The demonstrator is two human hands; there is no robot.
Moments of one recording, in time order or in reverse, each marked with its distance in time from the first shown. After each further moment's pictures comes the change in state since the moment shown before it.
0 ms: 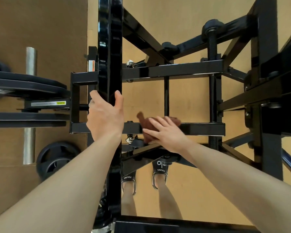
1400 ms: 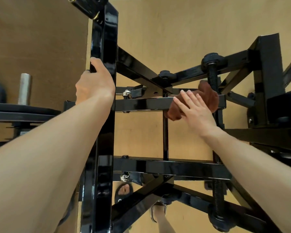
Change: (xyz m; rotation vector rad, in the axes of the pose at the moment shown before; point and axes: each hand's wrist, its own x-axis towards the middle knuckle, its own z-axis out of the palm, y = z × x) left_hand 0.150 0.131 0.009 -0.181 -0.087 -0.305; right_hand 0.053 0.172 -0.087 -0.080 0.373 0.384
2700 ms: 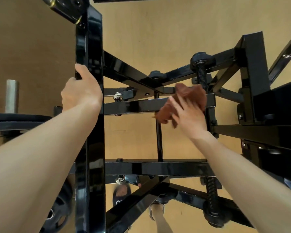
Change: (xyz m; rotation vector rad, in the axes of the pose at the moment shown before) left_hand 0.003 -0.003 0.002 -0.006 0.025 -0.013; right_hand -0.008 -0.005 0.012 0.077 0.079 0.141
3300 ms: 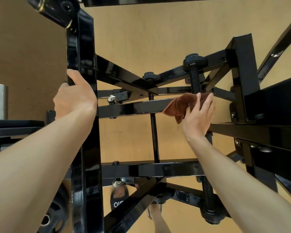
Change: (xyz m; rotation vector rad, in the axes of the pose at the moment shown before) left_hand 0.002 0.001 0.003 0.017 0.020 -0.011; right_hand -0.011 0.000 -0.019 0.216 0.160 0.632
